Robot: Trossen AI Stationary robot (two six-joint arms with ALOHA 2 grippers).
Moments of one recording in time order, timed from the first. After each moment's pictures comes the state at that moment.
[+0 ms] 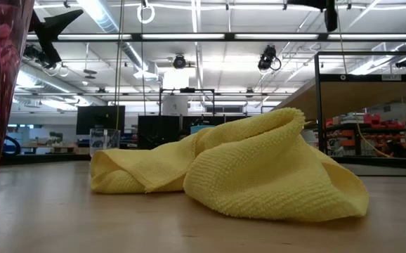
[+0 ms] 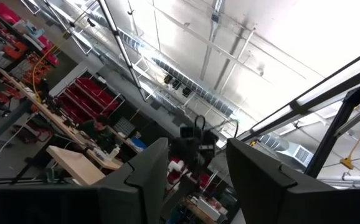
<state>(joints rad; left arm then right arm) -0.30 0.01 0.01 0.67 -0.65 -0.38 -0.19 0.74 0.85 -0.19 0.24 0.63</state>
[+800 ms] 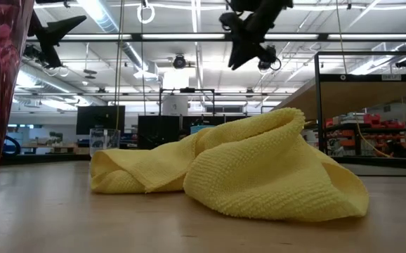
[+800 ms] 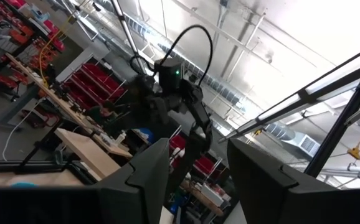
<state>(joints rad) -0.30 0.01 0.01 0.59 -0.65 -0.44 -0.49 1.73 1.81 -1.01 -0.11 0.52</state>
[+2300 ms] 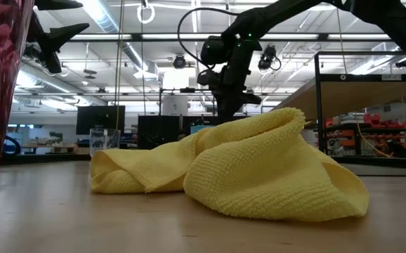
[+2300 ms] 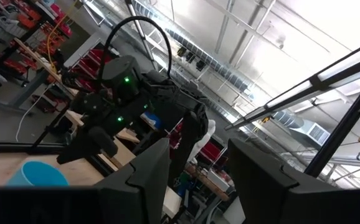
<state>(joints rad) -0.30 0.01 0.01 0.50 -0.66 -0.49 -0.47 2.06 1.84 -1.02 -0.04 0.50</state>
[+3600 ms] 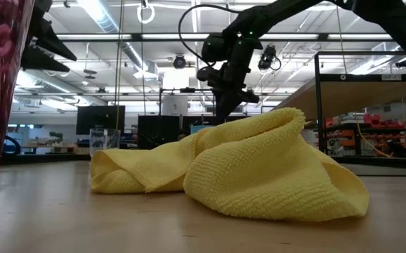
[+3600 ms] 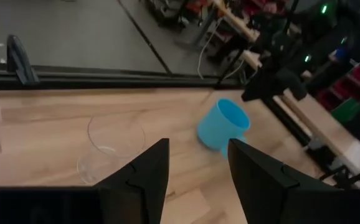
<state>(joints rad) -0.30 0.22 0.51 -0.85 -0.99 -1.07 -0.47 2.05 1.84 -1.01 -0.09 0.45</state>
